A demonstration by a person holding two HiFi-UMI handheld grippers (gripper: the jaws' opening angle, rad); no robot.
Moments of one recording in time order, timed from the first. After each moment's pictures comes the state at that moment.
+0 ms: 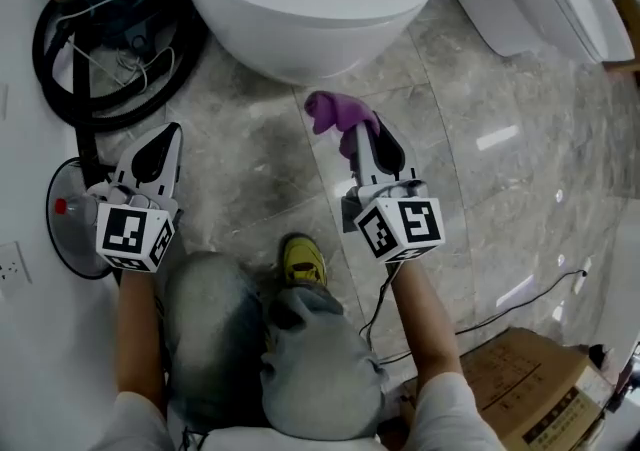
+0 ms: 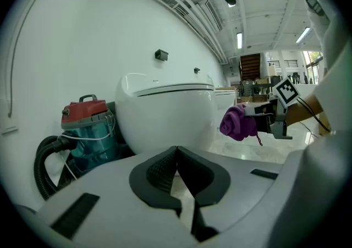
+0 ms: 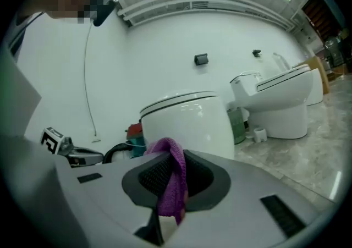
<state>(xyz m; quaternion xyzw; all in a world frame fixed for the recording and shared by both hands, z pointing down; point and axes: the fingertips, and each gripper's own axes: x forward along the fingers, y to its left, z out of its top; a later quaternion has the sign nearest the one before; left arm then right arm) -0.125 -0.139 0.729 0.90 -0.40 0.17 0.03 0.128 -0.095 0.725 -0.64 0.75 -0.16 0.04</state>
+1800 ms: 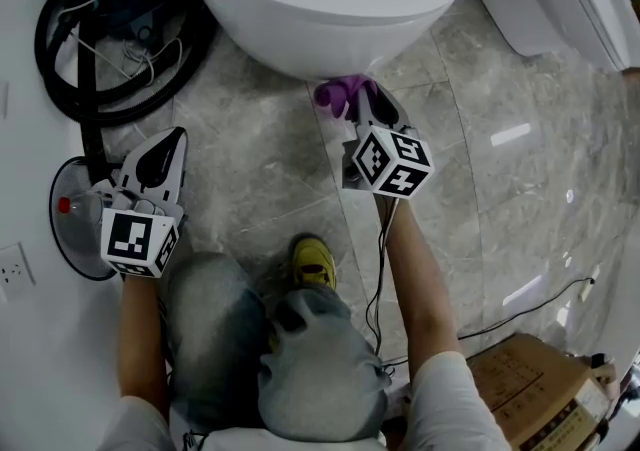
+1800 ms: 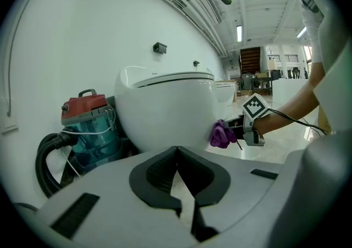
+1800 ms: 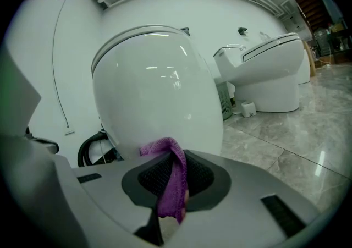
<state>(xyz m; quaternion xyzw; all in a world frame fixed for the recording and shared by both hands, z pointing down) -0.131 -0.143 0.754 0.89 -0.40 0.21 0.03 0.154 -0.179 0.837 -0.67 0.70 -0.25 0.00</state>
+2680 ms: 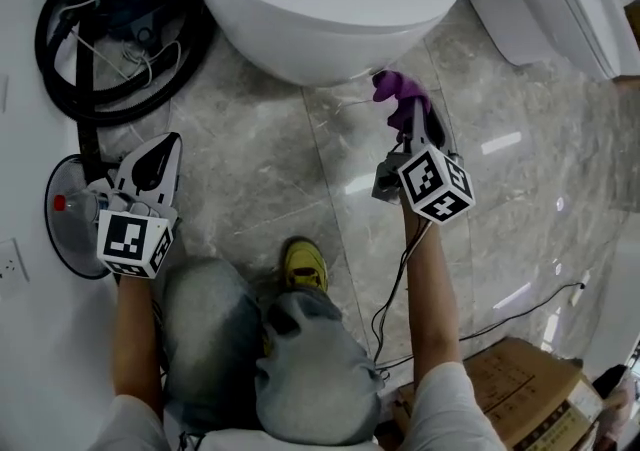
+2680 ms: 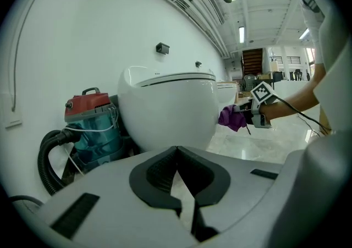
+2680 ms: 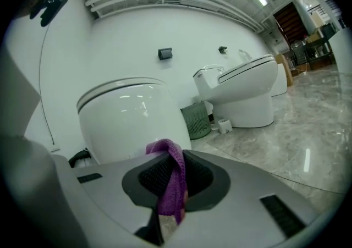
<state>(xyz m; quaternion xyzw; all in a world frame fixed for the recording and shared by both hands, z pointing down) -0.142 -0.138 0.756 0.89 -0.41 0.20 0.04 0.240 -0.141 0.784 -0.74 0.63 -0.23 0.05</state>
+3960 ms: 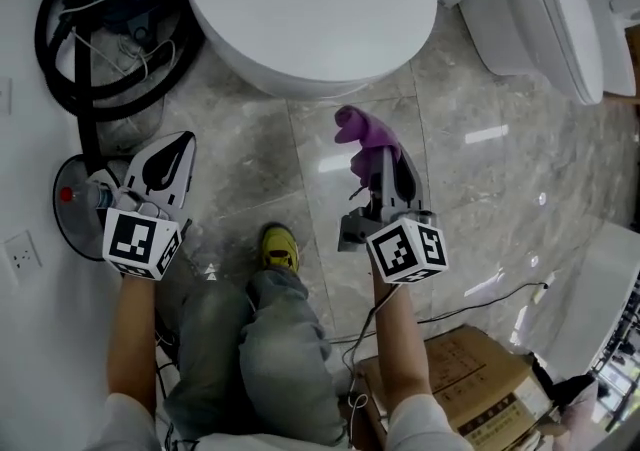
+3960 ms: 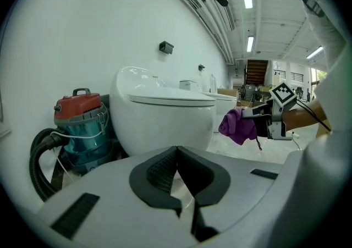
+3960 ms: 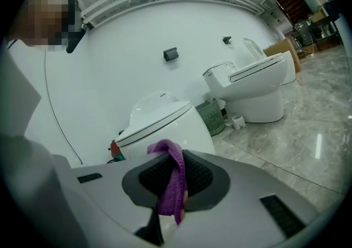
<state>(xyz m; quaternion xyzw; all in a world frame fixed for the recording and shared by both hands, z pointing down) -0.082 -0.158 0.667 0.90 -0.39 0.19 0.11 0.195 -0.110 0.665 -0.68 0.66 -0.29 0.07</state>
